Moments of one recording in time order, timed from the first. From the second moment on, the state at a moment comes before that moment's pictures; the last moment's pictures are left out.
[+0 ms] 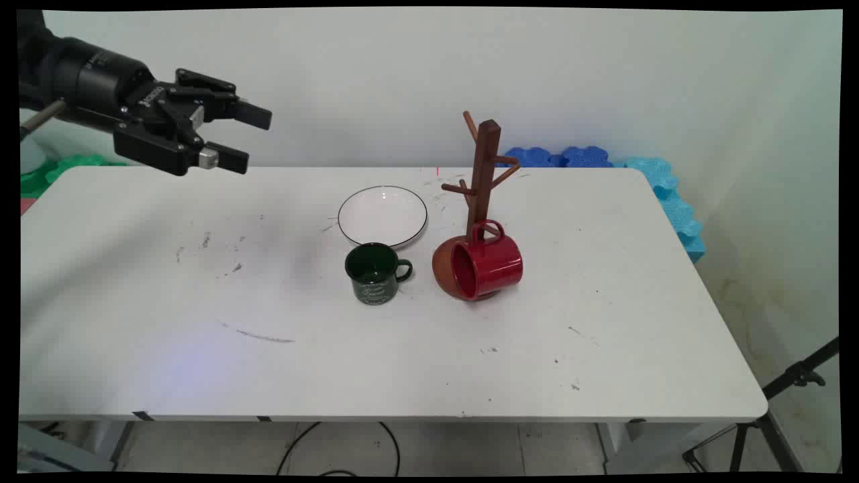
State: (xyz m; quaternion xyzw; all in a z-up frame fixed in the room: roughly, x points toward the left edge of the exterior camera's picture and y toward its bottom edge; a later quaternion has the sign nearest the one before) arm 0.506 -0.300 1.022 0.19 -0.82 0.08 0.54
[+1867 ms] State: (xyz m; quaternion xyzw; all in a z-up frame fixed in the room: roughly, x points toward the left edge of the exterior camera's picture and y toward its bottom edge) arm 0.288 -0.310 0.882 0.37 -0.78 0.07 0.50
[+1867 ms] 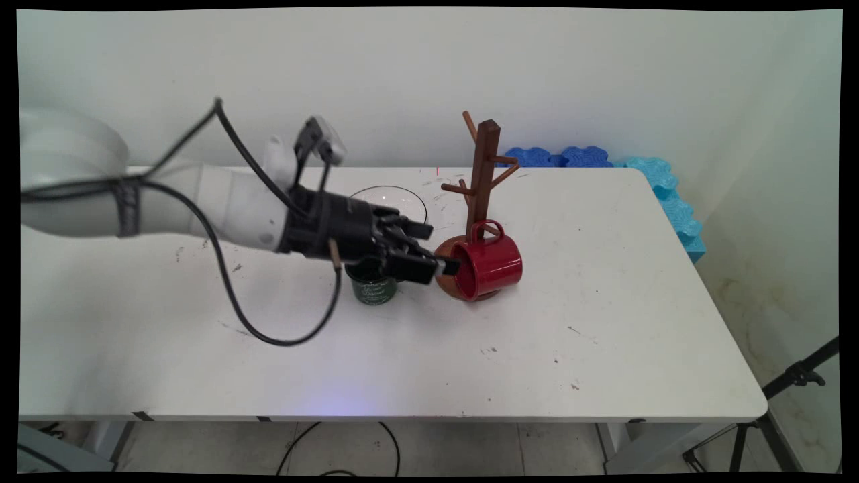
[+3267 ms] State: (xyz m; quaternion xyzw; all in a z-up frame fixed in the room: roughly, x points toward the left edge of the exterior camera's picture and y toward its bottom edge) arm 0.250 -0.332 0.775 0.39 -0.77 0.08 0.50
